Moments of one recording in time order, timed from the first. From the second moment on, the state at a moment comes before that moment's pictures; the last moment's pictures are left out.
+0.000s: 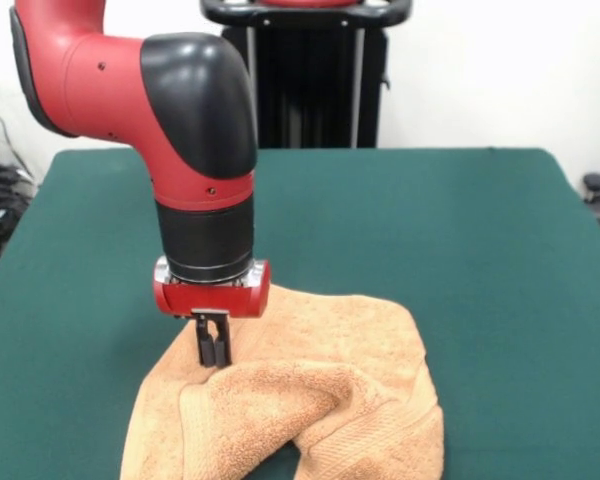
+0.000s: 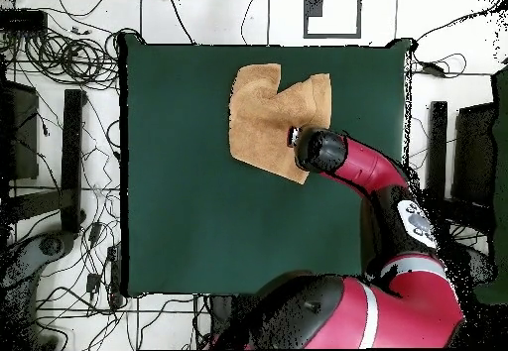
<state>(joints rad) -0.40 -0.31 0.06 1.38 0.01 0.37 1.45</state>
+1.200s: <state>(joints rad) -0.49 -0.35 0.15 1.54 -0.01 0.15 1.45</state>
